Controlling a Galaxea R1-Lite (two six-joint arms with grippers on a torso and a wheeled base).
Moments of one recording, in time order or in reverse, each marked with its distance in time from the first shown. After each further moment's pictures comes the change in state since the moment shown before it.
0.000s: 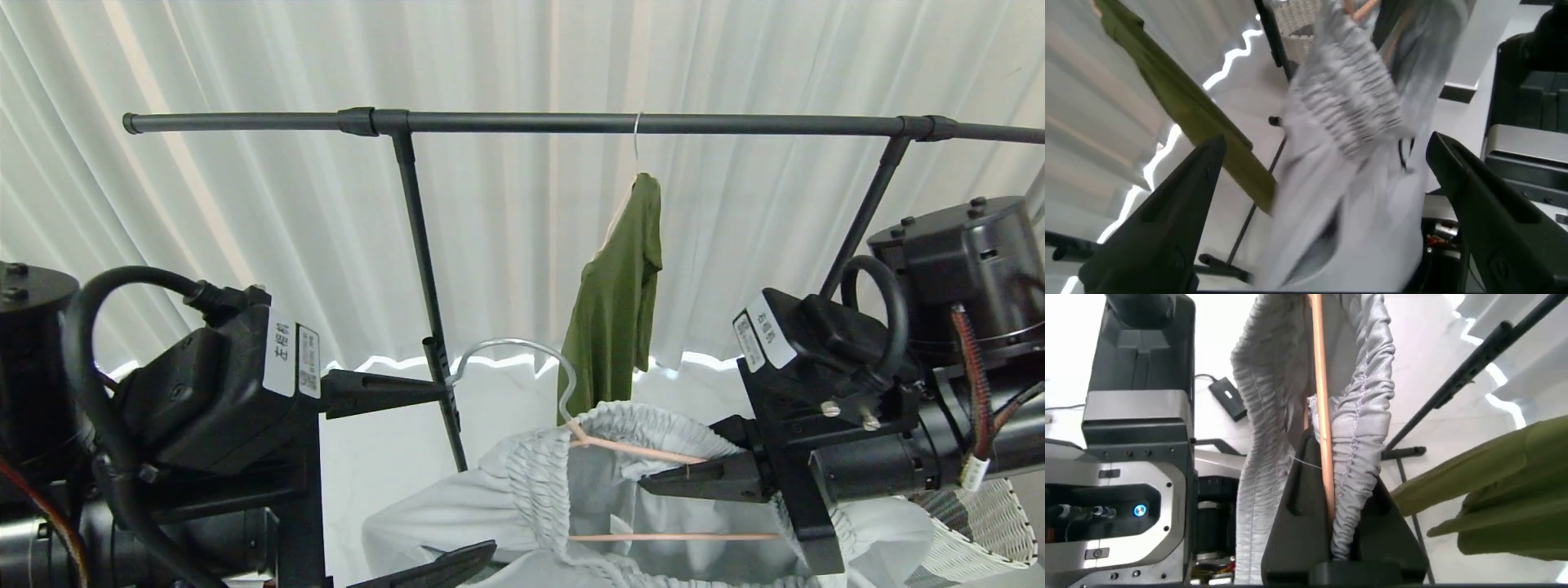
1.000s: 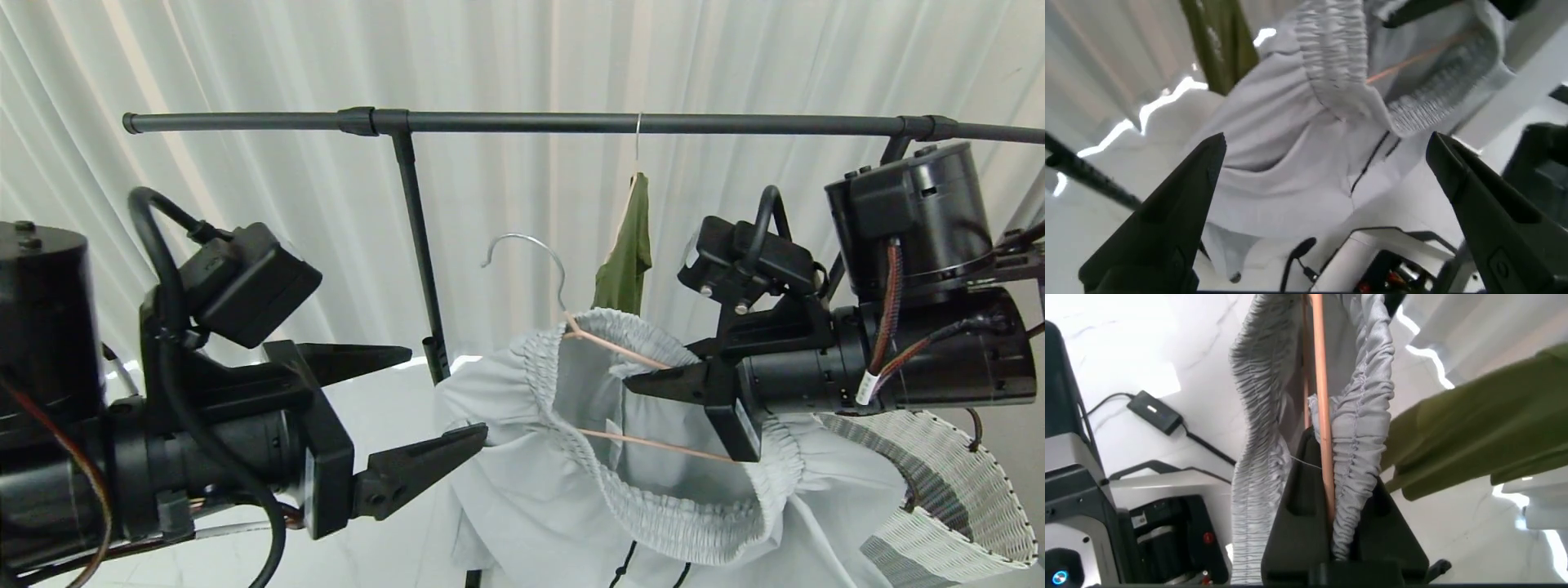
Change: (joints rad) left arm 0.047 0.043 -0.053 -0.030 0.184 -0.306; right arm -0.014 0.099 -0.157 0.000 -0.287 0.121
